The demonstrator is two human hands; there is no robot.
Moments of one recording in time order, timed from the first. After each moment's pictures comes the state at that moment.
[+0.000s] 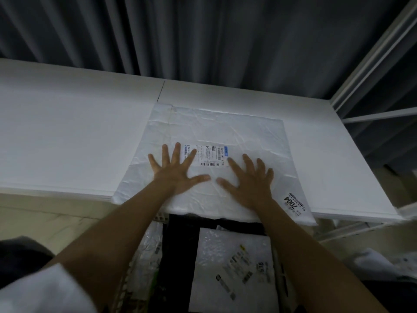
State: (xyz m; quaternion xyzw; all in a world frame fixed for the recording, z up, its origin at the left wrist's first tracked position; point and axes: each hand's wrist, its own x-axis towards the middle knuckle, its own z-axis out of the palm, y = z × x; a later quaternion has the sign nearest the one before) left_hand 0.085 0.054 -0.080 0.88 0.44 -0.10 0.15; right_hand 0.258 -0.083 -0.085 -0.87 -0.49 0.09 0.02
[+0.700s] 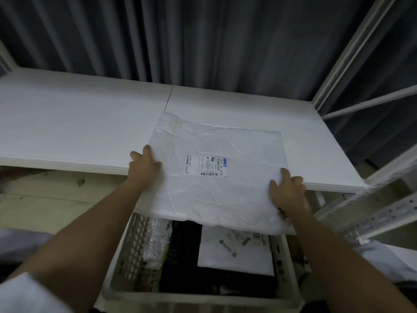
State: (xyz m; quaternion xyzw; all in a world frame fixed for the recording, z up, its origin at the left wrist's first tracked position) left_hand -0.029 0.009 -0.049 0.75 0.59 0.10 0.28; right_hand 0.247 -0.218 -0.067 -0.94 -0.26 0.10 0.21
